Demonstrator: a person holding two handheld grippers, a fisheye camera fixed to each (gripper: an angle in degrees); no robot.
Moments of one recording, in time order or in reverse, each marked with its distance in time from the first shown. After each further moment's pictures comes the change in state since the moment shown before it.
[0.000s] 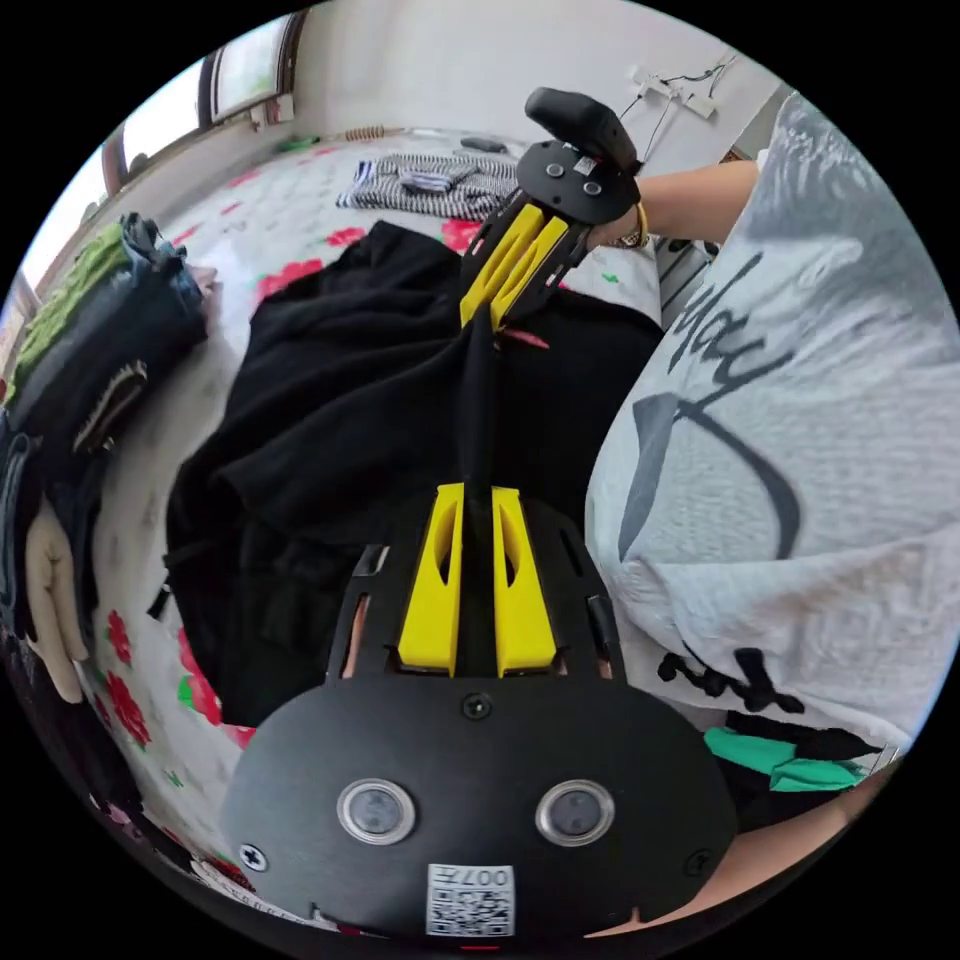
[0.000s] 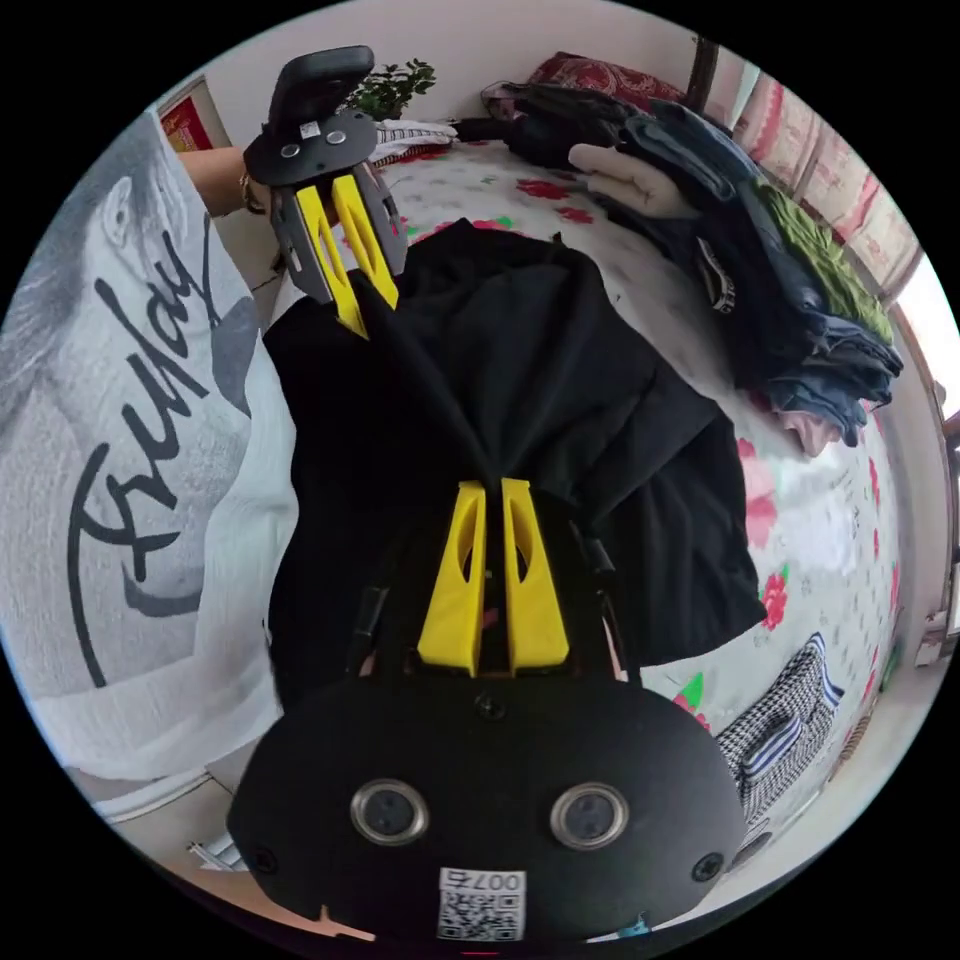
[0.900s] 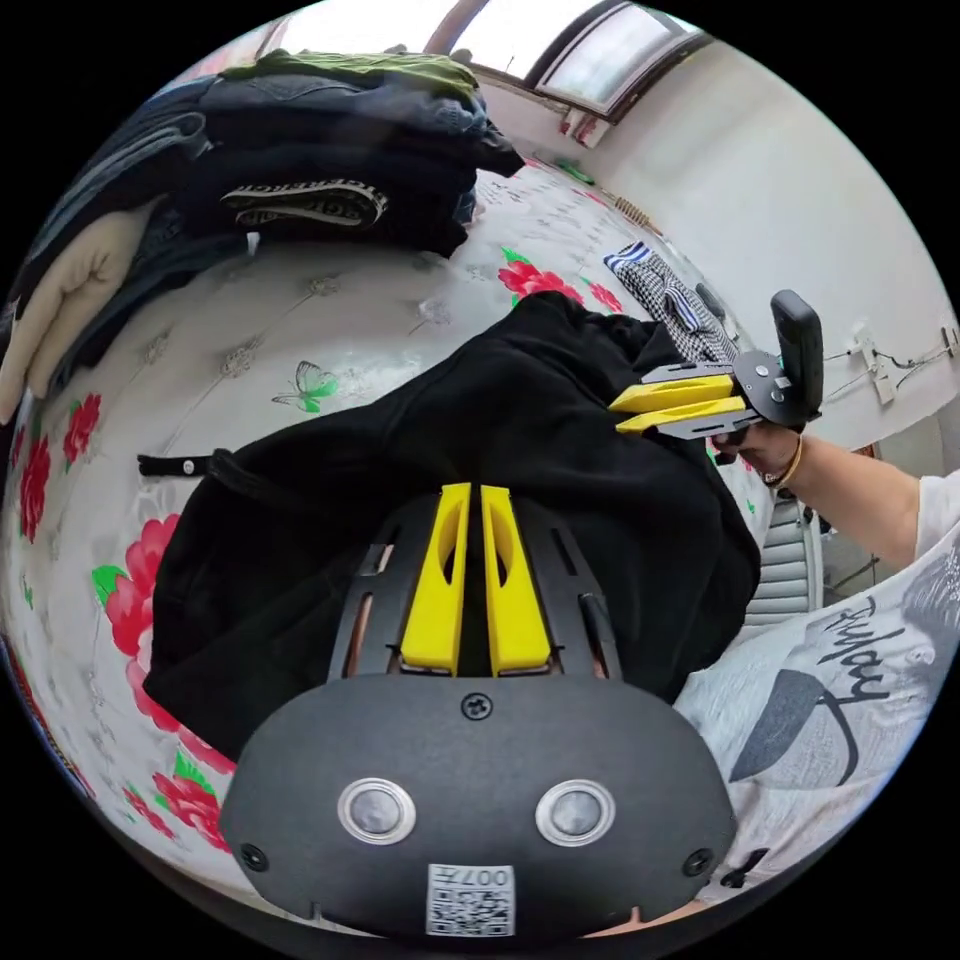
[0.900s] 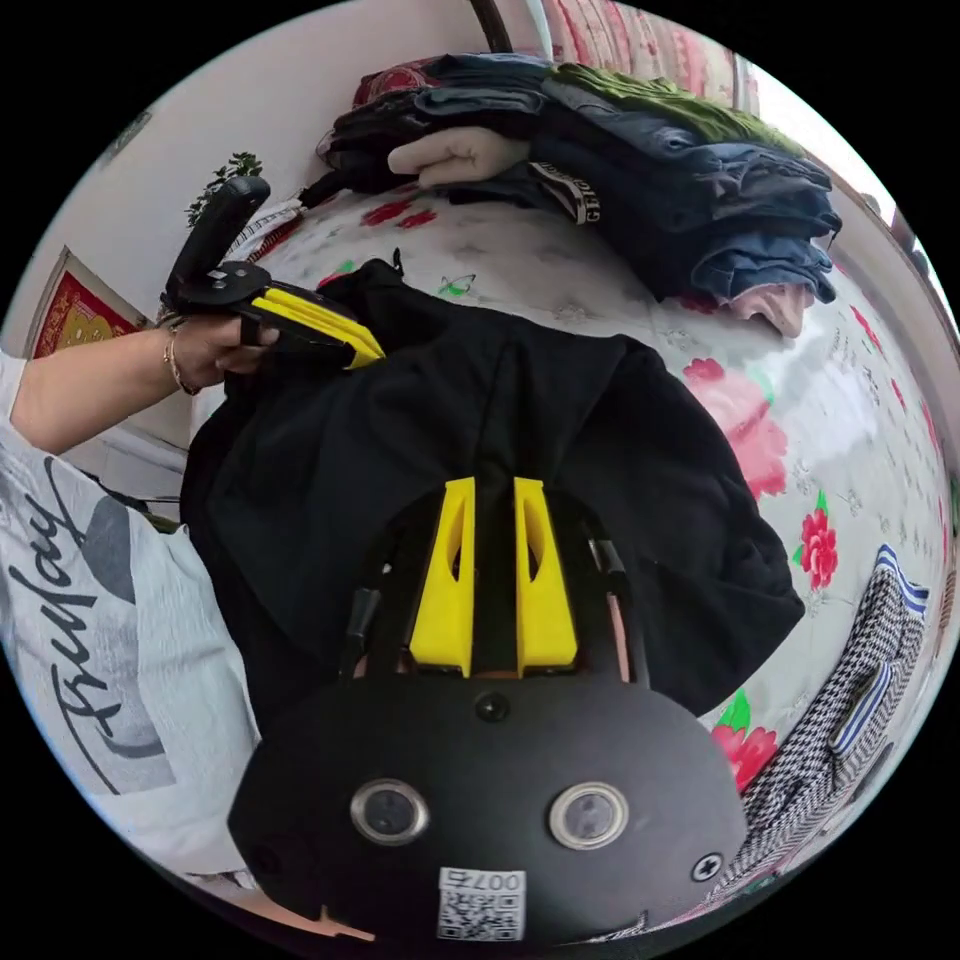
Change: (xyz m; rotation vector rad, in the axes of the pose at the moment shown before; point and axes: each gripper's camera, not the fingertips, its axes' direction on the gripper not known) left arm -0.260 0.015 0.039 0.228 -0.016 -0.681; right arm 0.188 -0.102 -0.035 0.114 -0.080 0.364
